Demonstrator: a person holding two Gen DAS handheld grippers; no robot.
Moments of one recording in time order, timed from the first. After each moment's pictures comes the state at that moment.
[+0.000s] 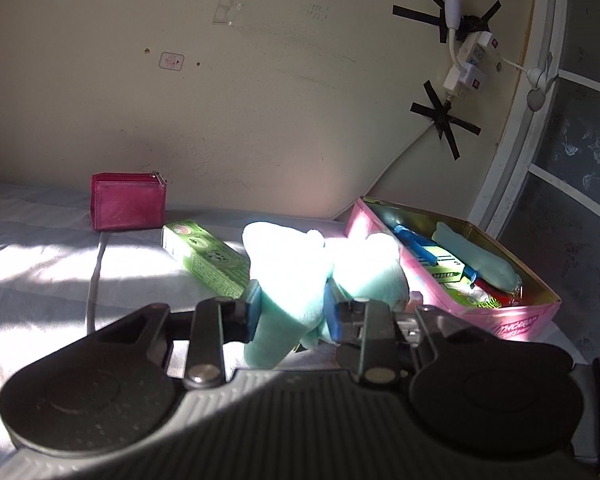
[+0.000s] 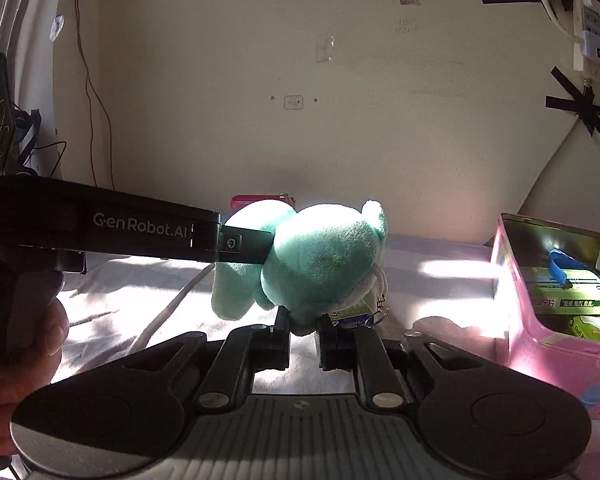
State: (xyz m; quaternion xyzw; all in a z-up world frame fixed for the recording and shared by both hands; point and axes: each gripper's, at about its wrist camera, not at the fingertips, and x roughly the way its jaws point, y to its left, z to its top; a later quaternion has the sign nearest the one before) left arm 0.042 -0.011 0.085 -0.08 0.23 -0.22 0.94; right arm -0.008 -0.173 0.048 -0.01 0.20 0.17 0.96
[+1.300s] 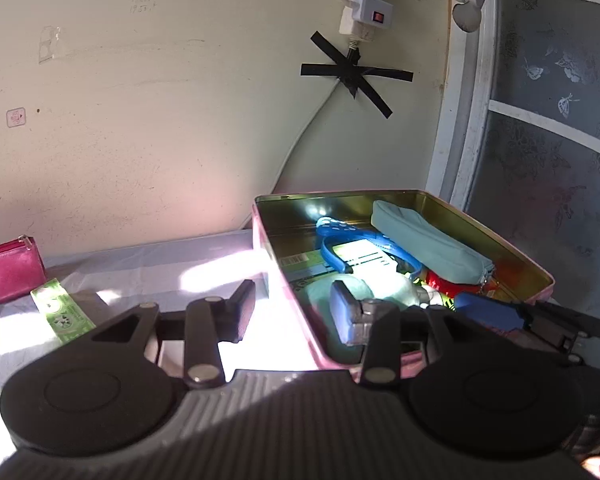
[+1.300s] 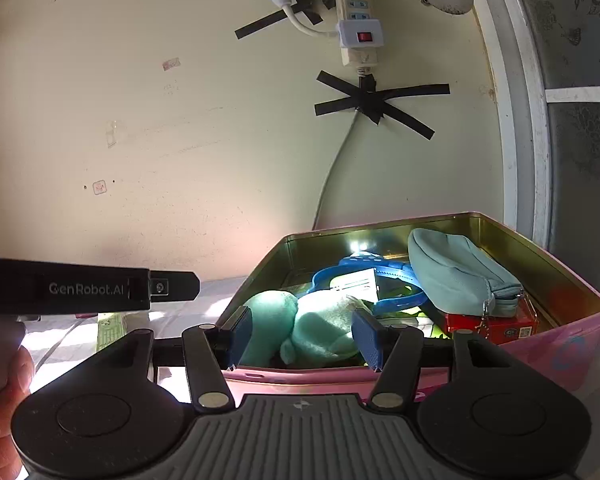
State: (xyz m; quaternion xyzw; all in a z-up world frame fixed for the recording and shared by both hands) left arm 0.058 -0.173 0.101 0.03 0.23 -0.24 0.94; right arm -0.018 -0.342 0.052 0.10 0.15 0.00 0.98
